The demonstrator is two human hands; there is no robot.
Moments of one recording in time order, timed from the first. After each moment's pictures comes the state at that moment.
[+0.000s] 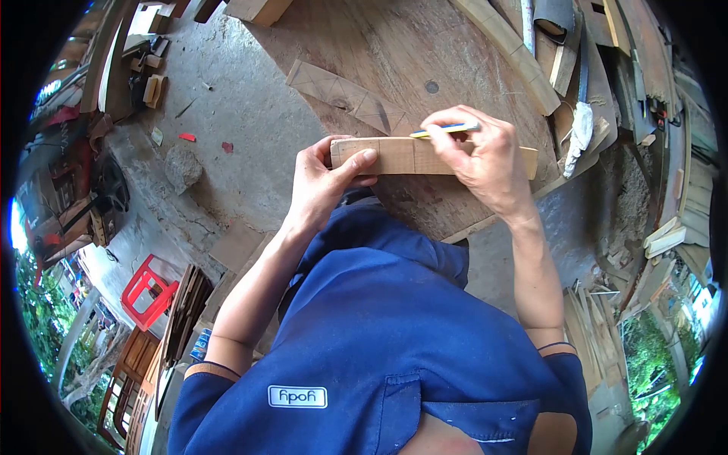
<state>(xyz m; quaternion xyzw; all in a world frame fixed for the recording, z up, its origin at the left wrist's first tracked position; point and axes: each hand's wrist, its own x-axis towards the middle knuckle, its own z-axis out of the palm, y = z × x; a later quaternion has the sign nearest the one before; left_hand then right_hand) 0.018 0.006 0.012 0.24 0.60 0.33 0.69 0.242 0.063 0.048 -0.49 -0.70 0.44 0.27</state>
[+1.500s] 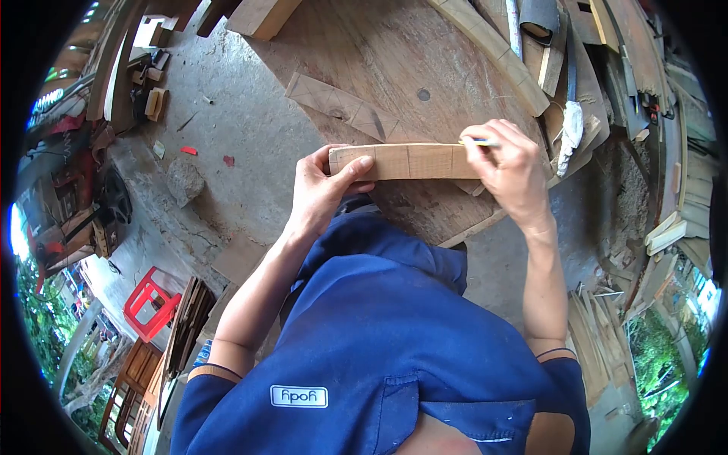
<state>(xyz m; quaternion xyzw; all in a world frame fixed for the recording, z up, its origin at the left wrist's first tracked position) 0.019 0.005 0.013 0.24 0.60 0.34 0.69 0.280 0.057 0.049 -0.51 -0.80 0.23 0.23</state>
